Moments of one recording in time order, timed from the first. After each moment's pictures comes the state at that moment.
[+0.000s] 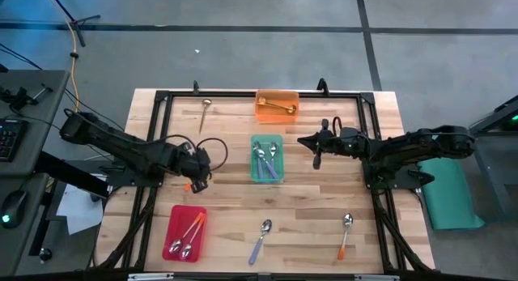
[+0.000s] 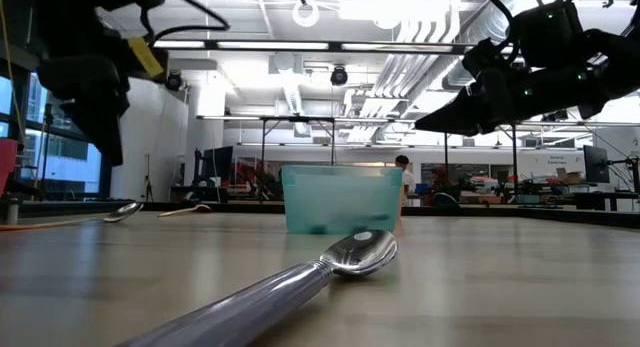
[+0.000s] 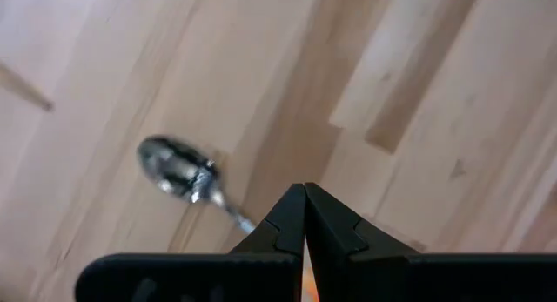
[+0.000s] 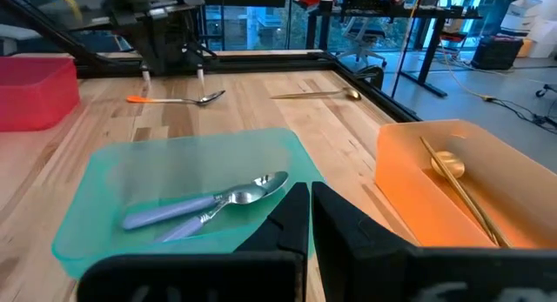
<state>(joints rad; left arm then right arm) -0.24 1.19 0.71 -0.87 -0.31 -0.67 -0.23 1.18 0.18 0.82 0.02 -0.06</state>
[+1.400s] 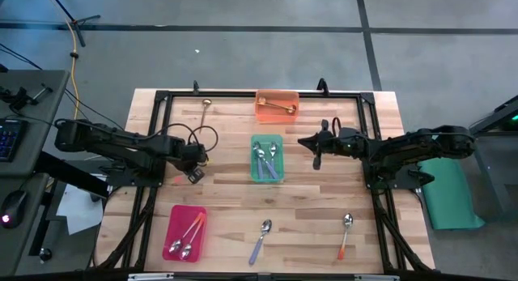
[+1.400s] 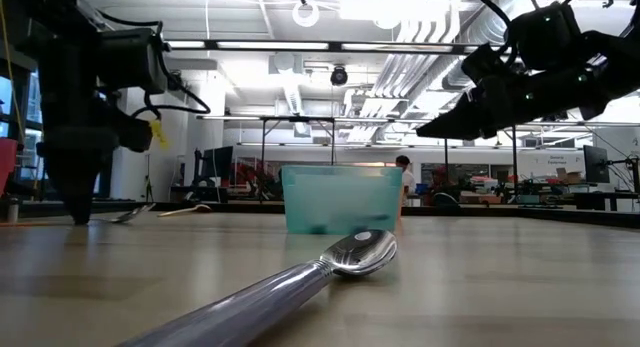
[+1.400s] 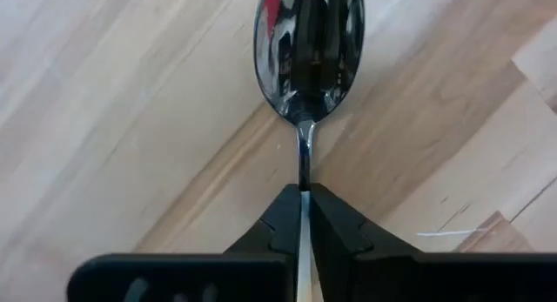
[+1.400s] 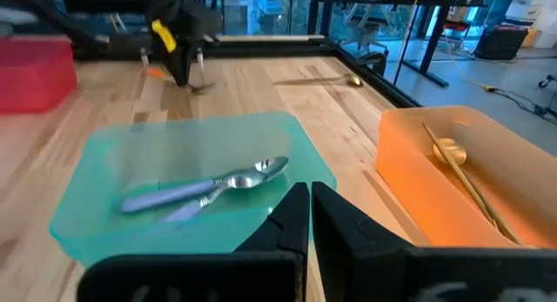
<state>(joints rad) 0.08 1.16 0.42 -0.68 -0.08 -0.66 -0.23 1.18 0.19 0.78 0.02 -0.07</state>
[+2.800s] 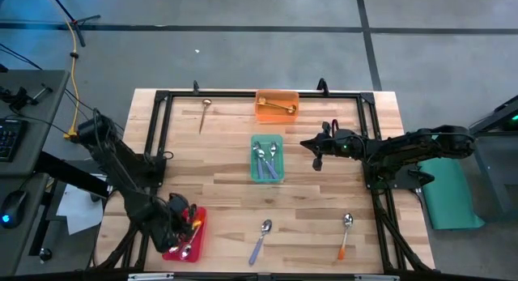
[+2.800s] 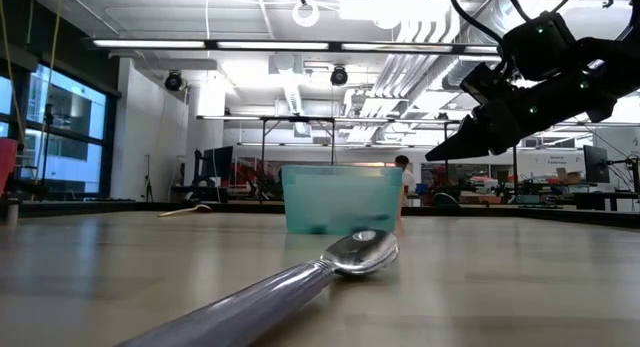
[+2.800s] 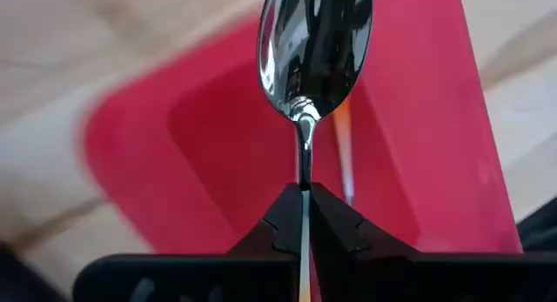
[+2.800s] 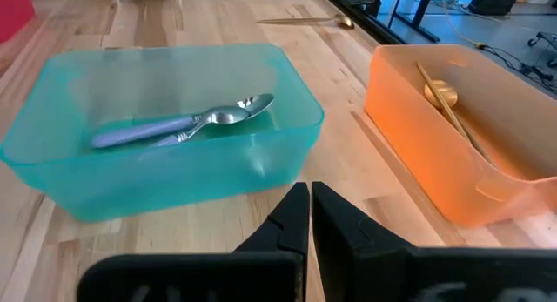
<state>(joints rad) -0.98 1.45 0.87 -0.81 -0.19 -1.99 -0.24 1.19 0.19 0.64 0.07 -0.09</state>
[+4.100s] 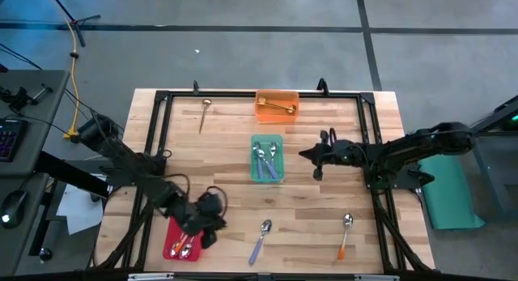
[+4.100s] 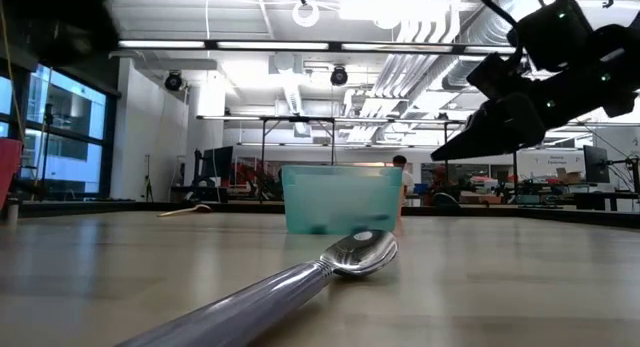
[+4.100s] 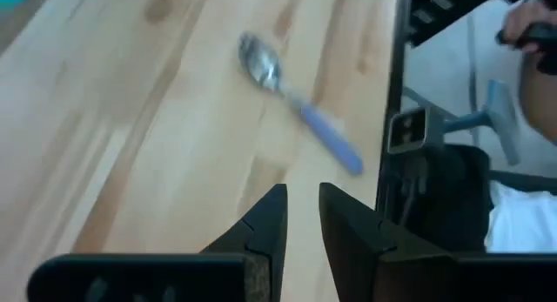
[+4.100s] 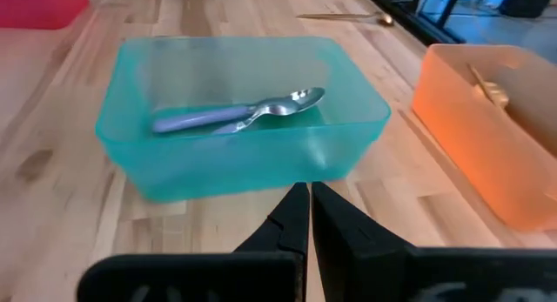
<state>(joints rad) -0.70 1.46 0.91 -0.28 -0.31 -1.00 -0.06 1.19 0.19 0.61 0.18 -0.04</state>
